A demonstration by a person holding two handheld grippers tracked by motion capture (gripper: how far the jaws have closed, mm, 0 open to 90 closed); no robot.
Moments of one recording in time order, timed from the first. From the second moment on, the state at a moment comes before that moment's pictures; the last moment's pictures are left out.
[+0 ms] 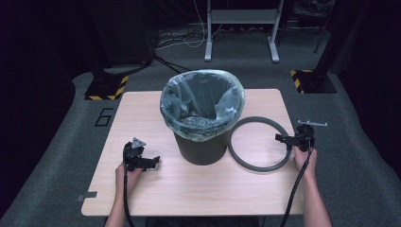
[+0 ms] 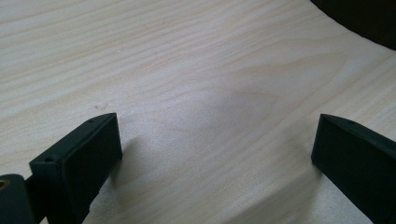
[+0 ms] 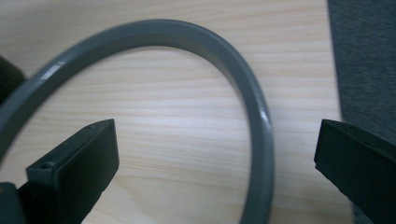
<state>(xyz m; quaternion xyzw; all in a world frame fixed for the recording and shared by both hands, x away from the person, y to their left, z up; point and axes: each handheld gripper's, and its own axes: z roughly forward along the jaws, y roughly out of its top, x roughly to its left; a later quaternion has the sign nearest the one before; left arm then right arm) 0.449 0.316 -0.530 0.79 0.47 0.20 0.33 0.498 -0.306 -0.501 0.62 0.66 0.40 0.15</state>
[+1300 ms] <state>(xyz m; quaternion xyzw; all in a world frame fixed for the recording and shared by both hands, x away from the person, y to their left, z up) 0.453 0.310 -0.457 0.80 0.46 0.12 0.36 0.464 -0.233 -0.421 0.50 0.76 0.38 0.14</state>
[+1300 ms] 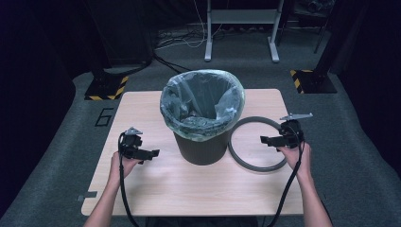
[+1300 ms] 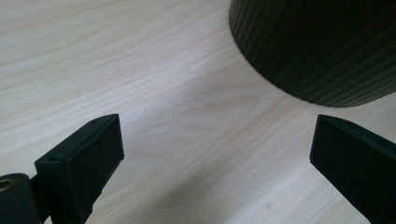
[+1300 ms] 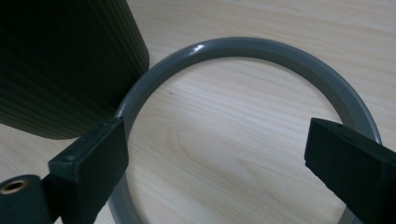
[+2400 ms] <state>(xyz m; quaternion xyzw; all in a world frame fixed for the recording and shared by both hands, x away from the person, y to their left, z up) 0.485 0.302 -0.310 0.79 0.43 0.10 0.42 0.490 -0.171 -0.290 0.44 0.78 0.41 0.17</state>
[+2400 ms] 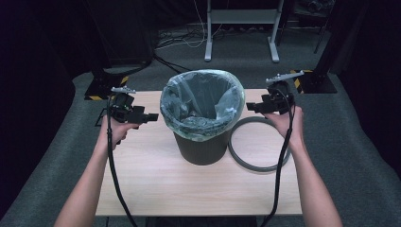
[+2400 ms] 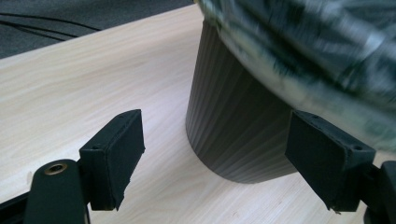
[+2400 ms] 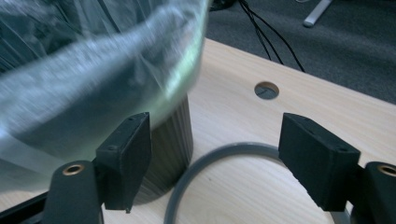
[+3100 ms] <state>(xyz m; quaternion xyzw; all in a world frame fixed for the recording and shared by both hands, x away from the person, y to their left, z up) 0.514 0.264 -0.269 0.79 0.43 0.11 0.42 0.528 -0.122 -0.260 0.45 0.78 0.39 0.17</state>
